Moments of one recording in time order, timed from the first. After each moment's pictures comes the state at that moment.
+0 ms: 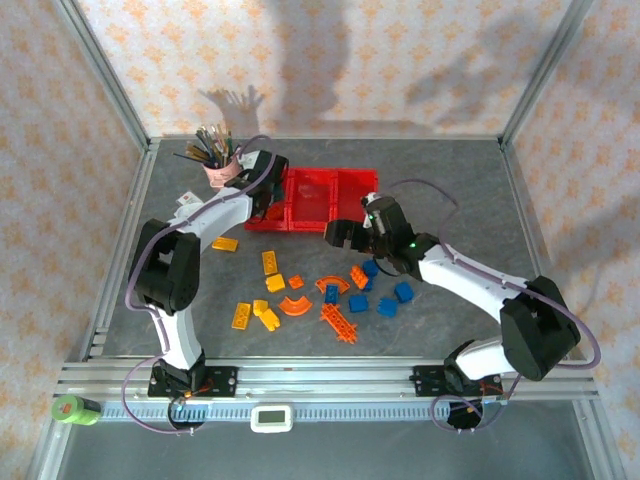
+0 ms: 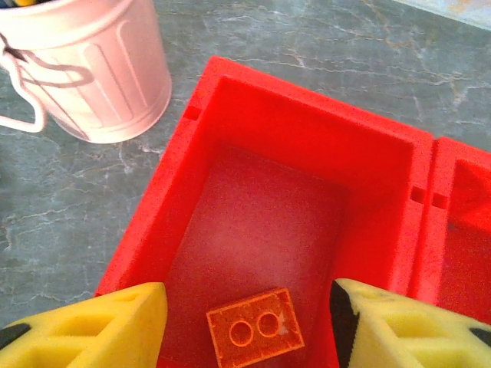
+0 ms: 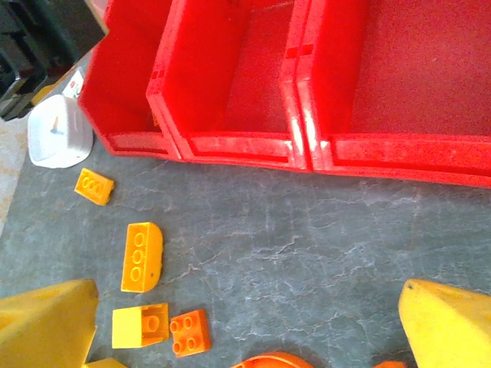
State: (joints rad) left arm -0.35 1.86 1.38 -0.42 -0.41 -0.63; right arm 0.62 1.39 0.87 -0.15 -0.10 0.66
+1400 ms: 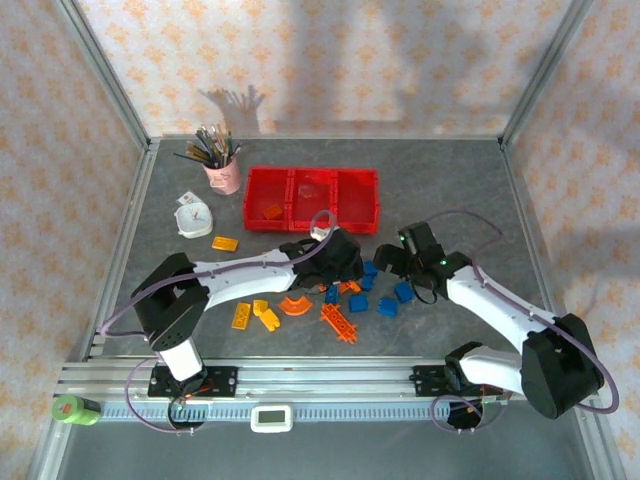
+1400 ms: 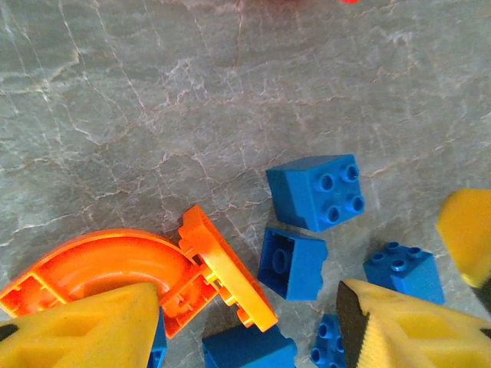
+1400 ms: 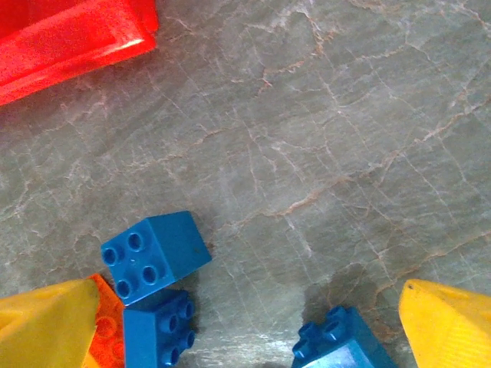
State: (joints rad) left arm -0.92 1.72 1.14 -0.39 -0.12 -1.08; right arm 0.46 1.17 0.65 -0.48 0.05 0.73
